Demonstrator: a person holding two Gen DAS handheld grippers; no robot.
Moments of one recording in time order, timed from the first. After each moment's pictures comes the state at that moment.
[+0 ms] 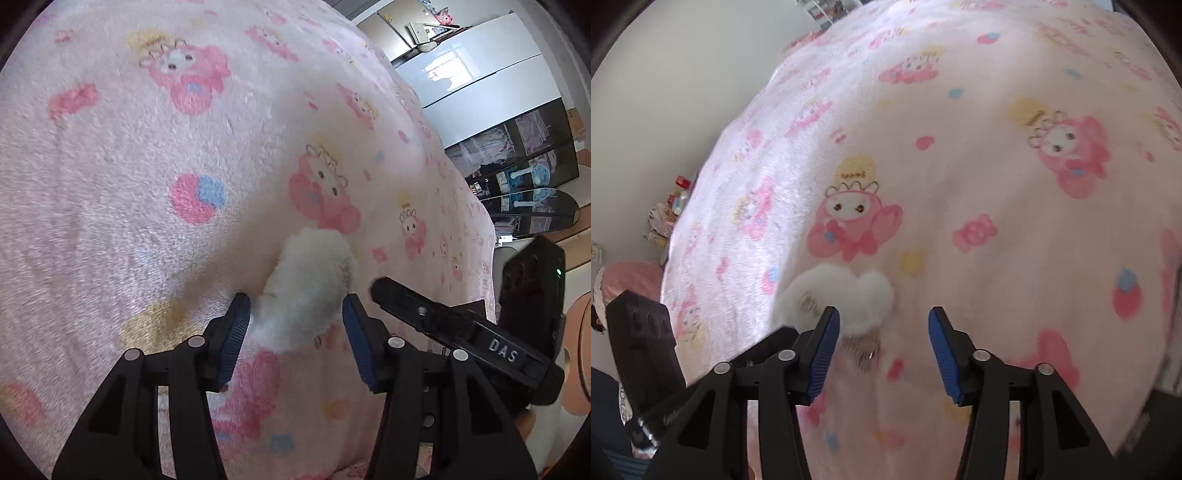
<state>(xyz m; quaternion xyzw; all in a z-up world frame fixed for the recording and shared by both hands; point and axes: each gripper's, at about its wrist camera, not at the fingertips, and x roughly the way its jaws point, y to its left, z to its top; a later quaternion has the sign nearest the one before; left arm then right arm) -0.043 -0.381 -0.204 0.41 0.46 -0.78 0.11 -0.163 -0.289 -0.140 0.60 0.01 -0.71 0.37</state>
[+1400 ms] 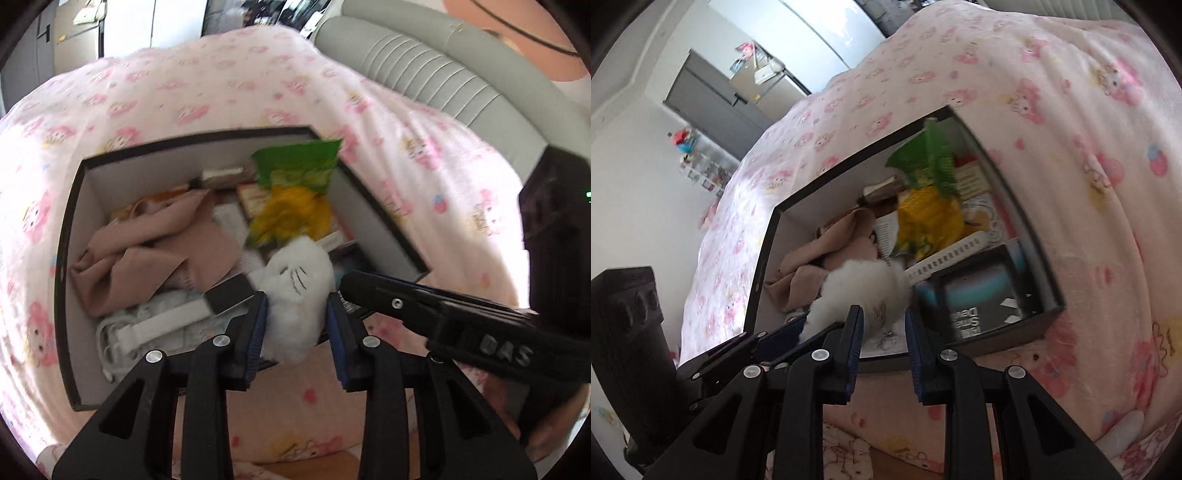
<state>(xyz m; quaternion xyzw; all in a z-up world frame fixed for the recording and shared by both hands) -0.122 0.078 -0.069 0.48 0.05 -0.85 -0.21 -0.062 0.175 -0.057 0.49 -0.24 -0.83 0.14</state>
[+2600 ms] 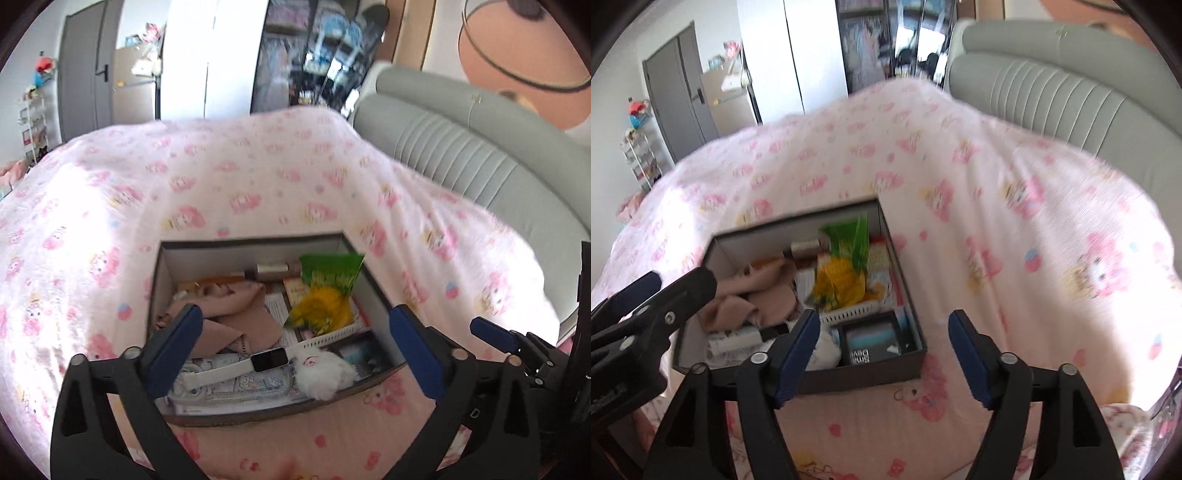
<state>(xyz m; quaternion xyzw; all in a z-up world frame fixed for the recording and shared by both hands) -0.097 0.060 0.014 0.35 0.07 -0.93 -0.09 -0.023 0.166 0.023 0.41 -0.05 -0.91 -0.03</state>
